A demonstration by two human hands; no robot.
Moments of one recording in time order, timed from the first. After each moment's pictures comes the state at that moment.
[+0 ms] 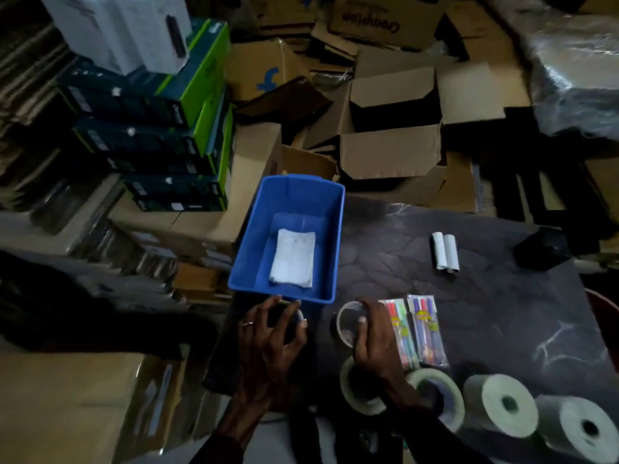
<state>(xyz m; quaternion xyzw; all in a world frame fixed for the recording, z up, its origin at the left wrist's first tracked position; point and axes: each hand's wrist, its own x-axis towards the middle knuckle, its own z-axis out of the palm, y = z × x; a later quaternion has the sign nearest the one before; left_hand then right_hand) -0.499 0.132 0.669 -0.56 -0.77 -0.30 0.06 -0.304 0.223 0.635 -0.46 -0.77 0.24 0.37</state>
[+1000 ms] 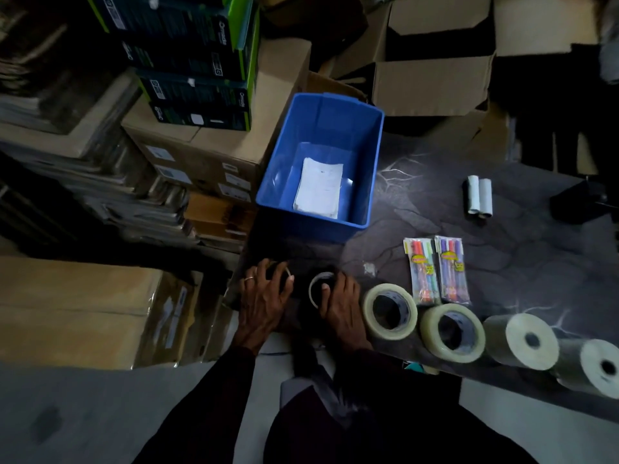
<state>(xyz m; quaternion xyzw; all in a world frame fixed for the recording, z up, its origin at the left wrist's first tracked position) -0.536 0.066 0.537 -0.50 -0.85 -0.13 -0.03 -0.376 0.127 0.541 -0.50 -0.82 0.14 0.24</state>
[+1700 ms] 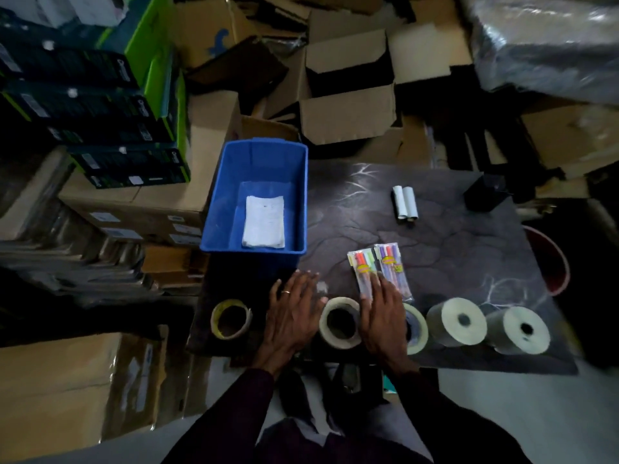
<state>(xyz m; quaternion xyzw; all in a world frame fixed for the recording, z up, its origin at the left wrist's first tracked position) -0.428 0.133 0.614 -0.67 -0.71 -0.18 -0.06 -0.228 0.176 0.607 -0.61 -0.76 0.10 0.20</state>
